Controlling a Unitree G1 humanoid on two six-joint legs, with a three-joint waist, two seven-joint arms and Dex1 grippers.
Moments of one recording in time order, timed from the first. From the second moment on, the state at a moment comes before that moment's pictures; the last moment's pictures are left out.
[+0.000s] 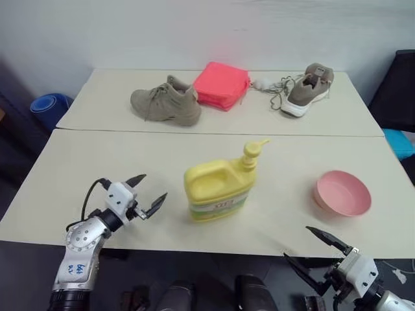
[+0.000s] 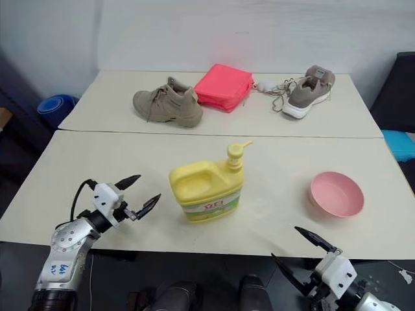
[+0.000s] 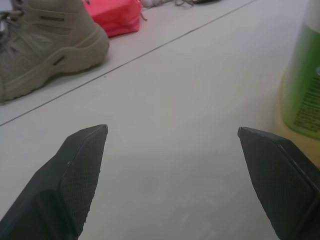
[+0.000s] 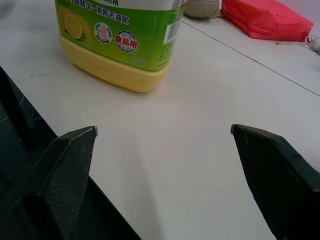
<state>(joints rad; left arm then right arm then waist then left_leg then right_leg) 0.01 0.45 0.14 -0.01 -0.19 -0.12 -0.62 0.61 -0.48 -0.24 -0.27 0.30 -0.45 0.83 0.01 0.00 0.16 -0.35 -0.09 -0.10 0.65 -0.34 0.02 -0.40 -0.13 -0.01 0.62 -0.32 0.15</state>
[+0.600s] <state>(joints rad) -0.18 0.82 0.28 -0.15 -0.75 0.43 -1.07 0.84 -0.49 -0.66 -0.18 0.46 -0.47 0.83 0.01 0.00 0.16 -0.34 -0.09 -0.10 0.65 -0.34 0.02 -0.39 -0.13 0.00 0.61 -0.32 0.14</state>
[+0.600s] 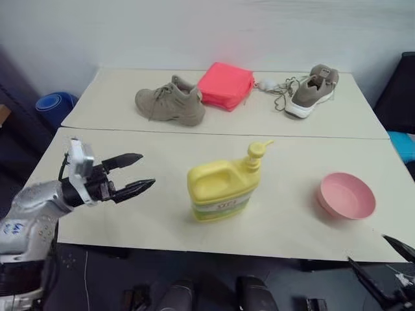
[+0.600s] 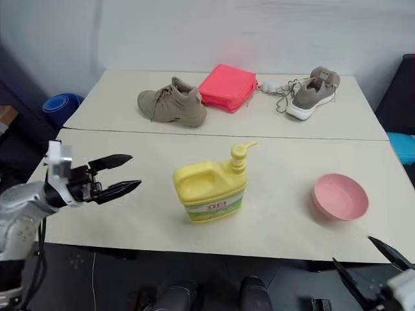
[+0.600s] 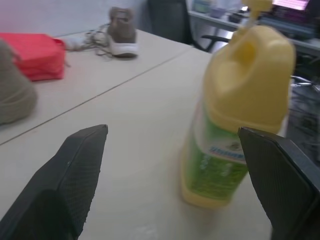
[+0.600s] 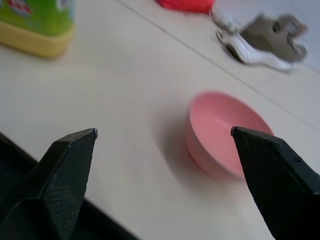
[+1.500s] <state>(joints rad) -0.13 0.75 0.28 -0.39 -0.87 0.55 -0.98 0.21 -0.72 -0.31 -0.11 0.29 0.23 0.64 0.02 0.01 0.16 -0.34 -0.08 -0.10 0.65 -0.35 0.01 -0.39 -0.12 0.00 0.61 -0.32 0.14</state>
